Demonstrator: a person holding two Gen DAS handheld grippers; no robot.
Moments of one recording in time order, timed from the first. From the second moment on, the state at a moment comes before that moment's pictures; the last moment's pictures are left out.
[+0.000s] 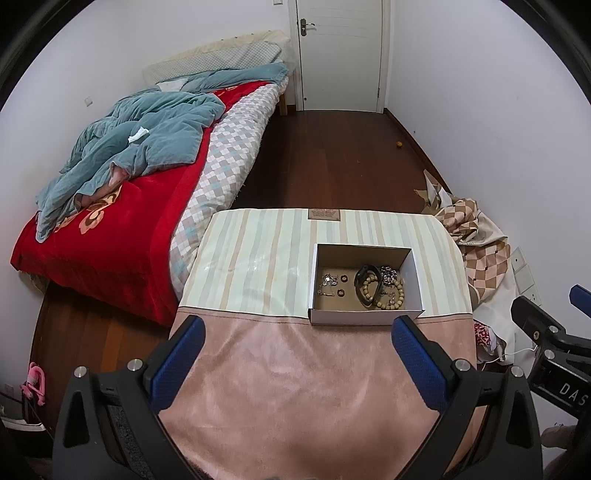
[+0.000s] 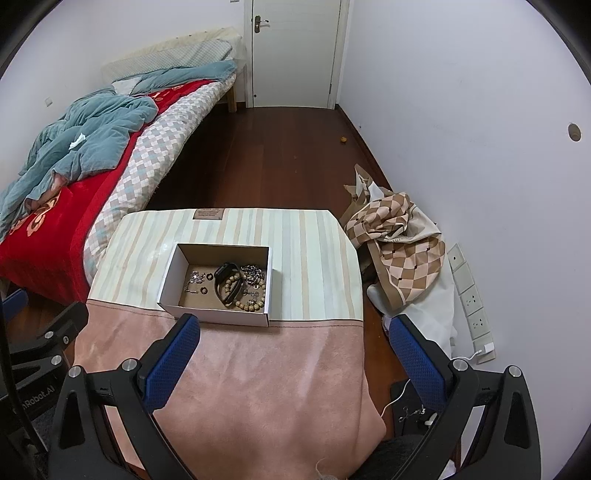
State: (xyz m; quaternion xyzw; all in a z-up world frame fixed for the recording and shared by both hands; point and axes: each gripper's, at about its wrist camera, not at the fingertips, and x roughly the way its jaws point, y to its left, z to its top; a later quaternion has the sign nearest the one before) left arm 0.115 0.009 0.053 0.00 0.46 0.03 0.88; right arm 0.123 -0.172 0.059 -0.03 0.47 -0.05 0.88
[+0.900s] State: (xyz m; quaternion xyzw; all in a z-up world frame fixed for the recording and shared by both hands) left arm 0.107 0.009 0.056 0.00 0.46 0.03 0.89; right arm 0.121 -0.177 0.068 -0.03 0.46 -0.04 0.88
